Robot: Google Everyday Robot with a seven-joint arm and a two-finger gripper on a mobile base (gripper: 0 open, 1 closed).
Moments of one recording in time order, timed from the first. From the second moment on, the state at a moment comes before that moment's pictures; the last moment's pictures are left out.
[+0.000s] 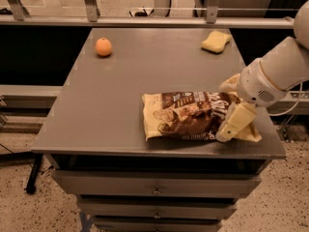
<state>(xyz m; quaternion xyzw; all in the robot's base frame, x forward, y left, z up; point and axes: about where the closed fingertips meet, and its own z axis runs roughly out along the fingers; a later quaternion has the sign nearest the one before) 0.490 -0.176 0.844 -0.59 0.77 0.12 0.22</state>
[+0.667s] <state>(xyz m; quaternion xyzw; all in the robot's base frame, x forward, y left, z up) 0.498 -0.169 0.858 -0.56 0.79 0.14 0.22</state>
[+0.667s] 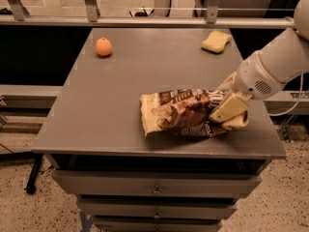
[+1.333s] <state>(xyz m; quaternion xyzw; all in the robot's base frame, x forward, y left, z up) 0.503 -0.178 0.900 -0.55 0.79 0.10 0.25</state>
